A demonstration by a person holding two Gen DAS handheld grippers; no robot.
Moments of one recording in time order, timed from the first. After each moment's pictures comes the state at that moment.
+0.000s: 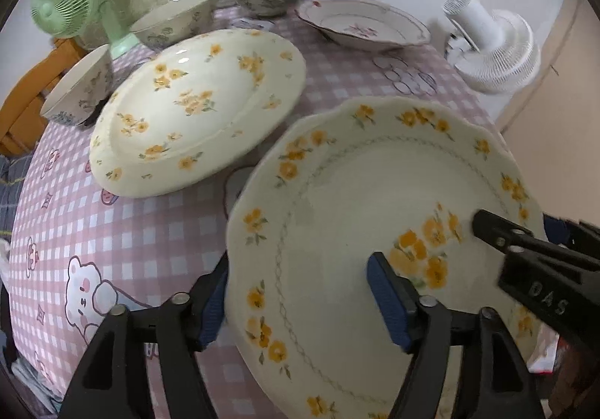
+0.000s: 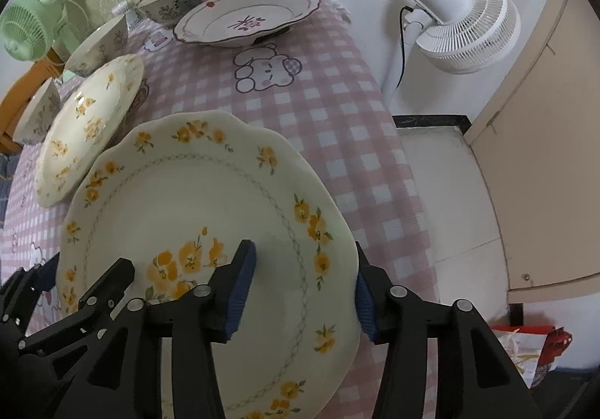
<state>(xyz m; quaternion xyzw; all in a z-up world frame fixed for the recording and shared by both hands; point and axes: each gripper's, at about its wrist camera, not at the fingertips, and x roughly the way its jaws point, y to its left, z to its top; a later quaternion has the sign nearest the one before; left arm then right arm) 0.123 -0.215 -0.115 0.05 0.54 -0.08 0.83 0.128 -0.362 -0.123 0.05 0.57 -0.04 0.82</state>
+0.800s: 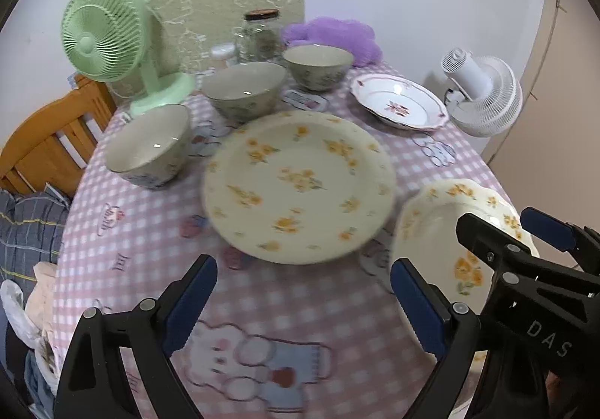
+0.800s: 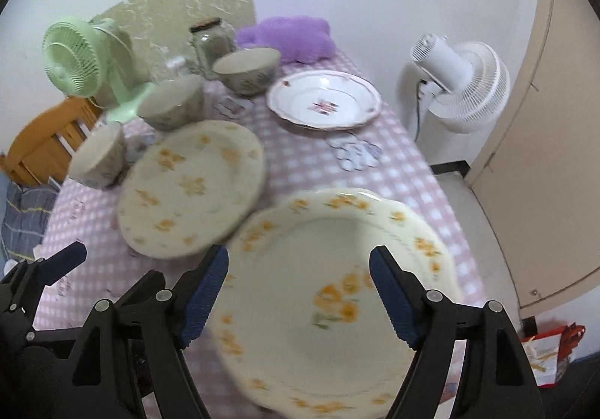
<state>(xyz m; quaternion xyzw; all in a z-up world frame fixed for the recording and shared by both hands) 0.133 -0.097 -0.042 0.06 0.46 -0.11 0.88 0.117 -0.238 -0.035 0.07 0.46 -0.06 0.88</state>
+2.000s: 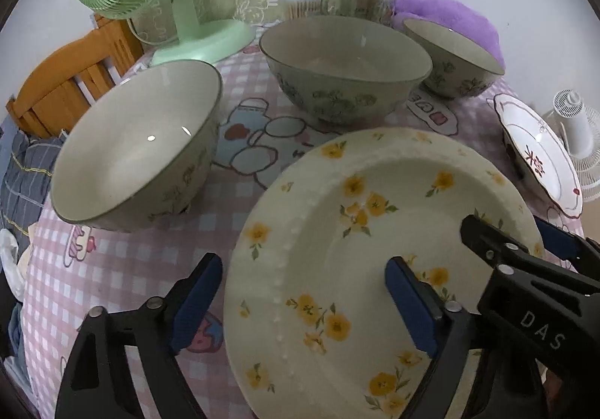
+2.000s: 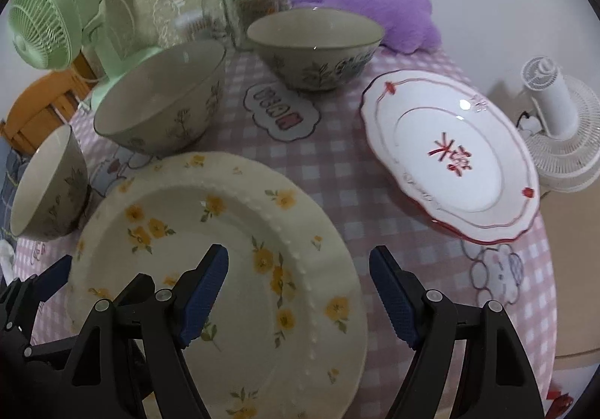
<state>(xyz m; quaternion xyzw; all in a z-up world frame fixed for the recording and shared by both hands) 0.279 -0.066 -0.126 -0.01 0.51 0.01 0.86 0.311 -0.210 -0.126 0.02 0.51 0.03 0.86</state>
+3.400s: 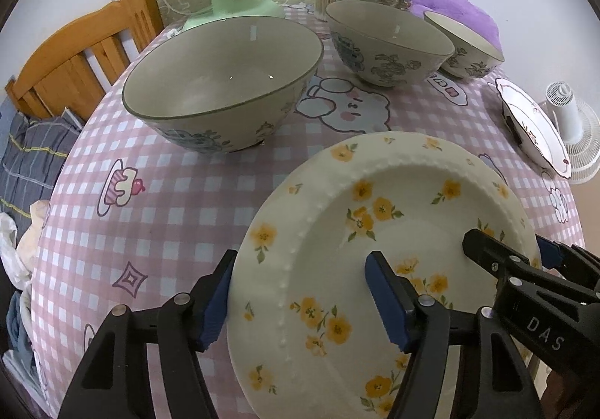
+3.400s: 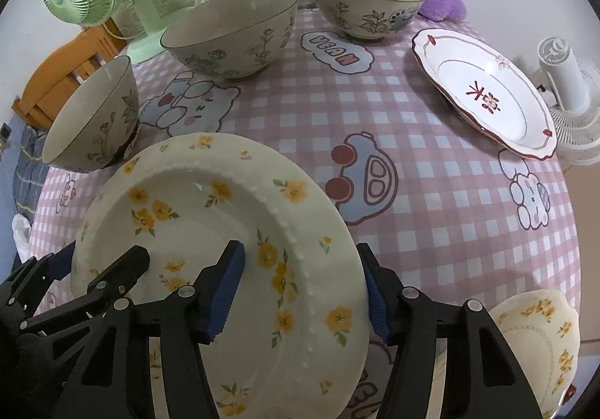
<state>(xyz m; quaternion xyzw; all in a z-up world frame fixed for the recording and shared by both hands) 0.233 -0.018 -0.121 -0.02 0.53 0.00 0.85 0.259 -0.165 -0.126 0.02 0.55 0.06 0.83</state>
